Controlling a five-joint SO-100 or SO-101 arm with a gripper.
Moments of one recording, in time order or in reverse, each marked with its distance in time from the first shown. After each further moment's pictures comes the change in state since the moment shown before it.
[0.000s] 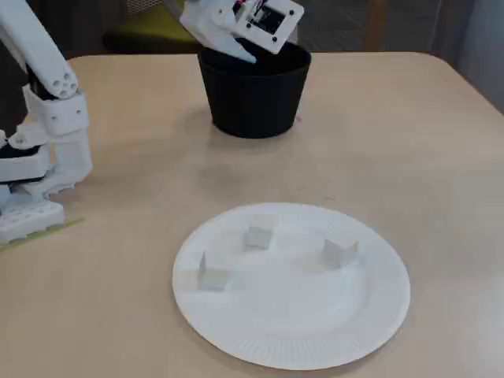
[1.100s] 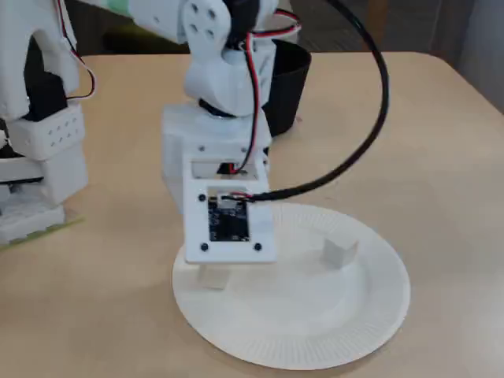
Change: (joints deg) arm 65.6 -32.2 -31.6 50.9 -34.0
